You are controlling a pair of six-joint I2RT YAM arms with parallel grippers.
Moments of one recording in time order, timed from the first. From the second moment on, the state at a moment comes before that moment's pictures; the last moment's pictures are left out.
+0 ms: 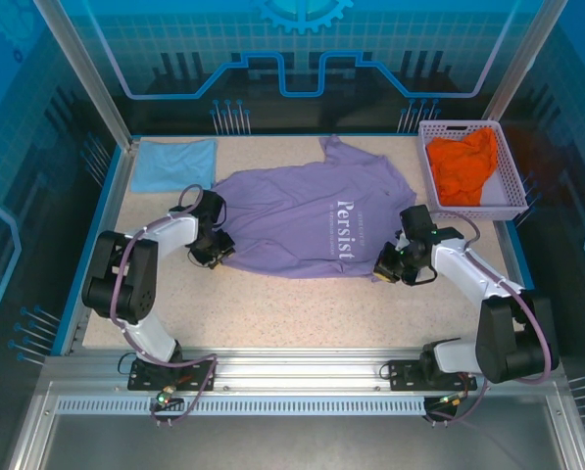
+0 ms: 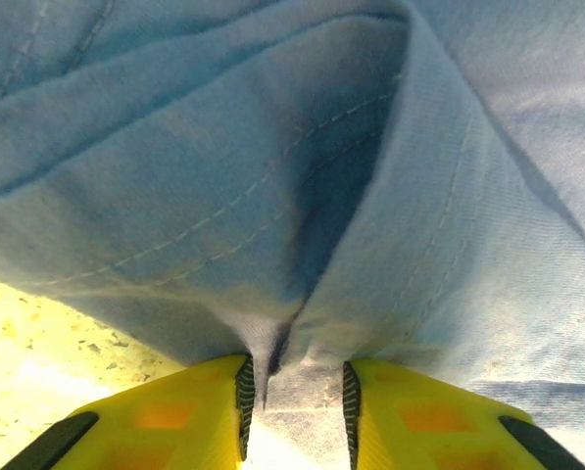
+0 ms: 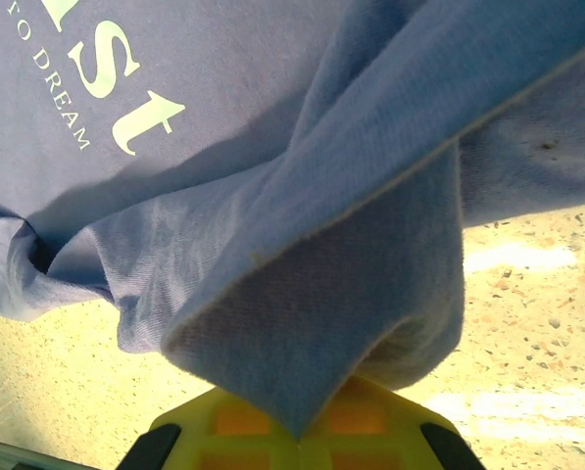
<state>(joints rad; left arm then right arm) -0.17 1.71 0.98 -0.66 0.11 -0.90 0.17 1.33 0.78 -0.76 -0.37 0.68</state>
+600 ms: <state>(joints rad) -0.17 1.72 0.99 -0.66 0.11 -0.90 0.17 1.34 0.78 -0.75 -0.37 0.68</state>
